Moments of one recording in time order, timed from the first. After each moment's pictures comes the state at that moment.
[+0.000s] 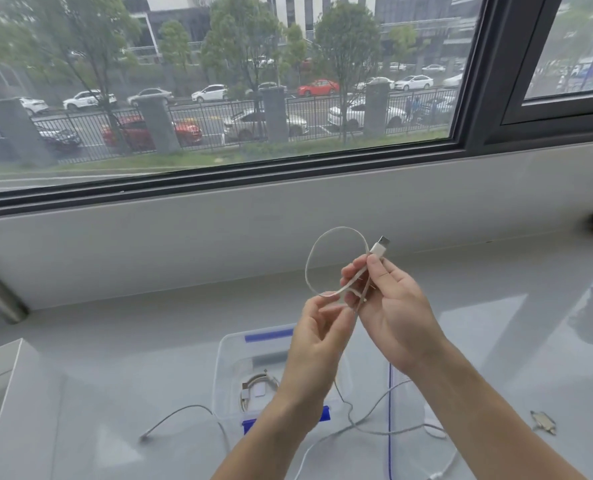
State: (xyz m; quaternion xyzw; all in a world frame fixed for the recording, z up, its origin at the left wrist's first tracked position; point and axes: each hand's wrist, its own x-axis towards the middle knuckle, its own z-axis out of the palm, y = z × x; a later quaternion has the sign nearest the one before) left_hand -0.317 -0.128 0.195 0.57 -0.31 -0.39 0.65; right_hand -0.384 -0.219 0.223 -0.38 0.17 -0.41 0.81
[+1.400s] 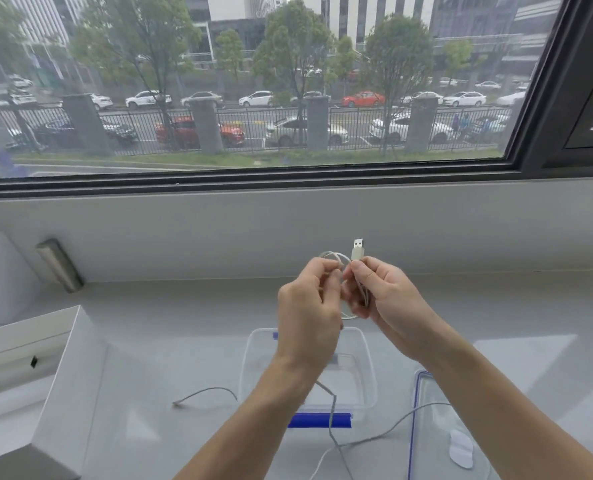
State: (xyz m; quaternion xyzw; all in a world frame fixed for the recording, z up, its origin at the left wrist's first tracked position) left_hand -0.280 -0.117 0.232 0.67 -0.41 -0.02 0.61; right_hand -0.346 -0.222 0.226 -0.63 0.17 -0.27 0.71
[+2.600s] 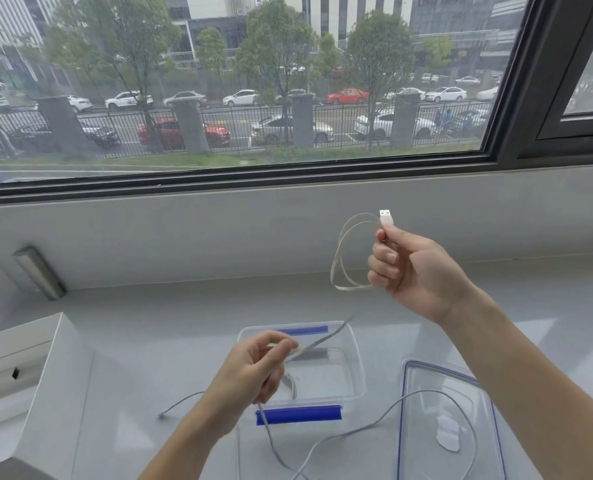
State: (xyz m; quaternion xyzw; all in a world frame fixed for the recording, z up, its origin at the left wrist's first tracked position) left_hand -0.244 -0.051 0.172 0.65 -0.36 -0.36 0.56; right_hand -0.376 -0.255 0.260 -0.43 0.17 -0.26 0.85
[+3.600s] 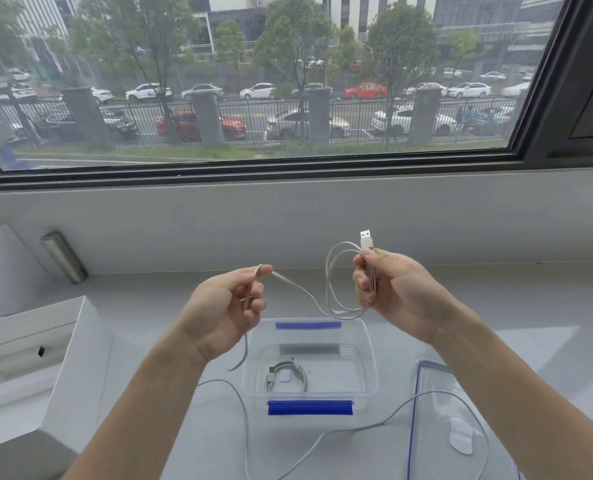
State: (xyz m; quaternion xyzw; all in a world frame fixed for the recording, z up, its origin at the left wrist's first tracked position) left_hand -0.200 -0.056 0.239 0.53 -0.13 -0.45 0.71; right_hand -0.356 -0.231 0.236 -0.52 0.17 -0.19 0.81
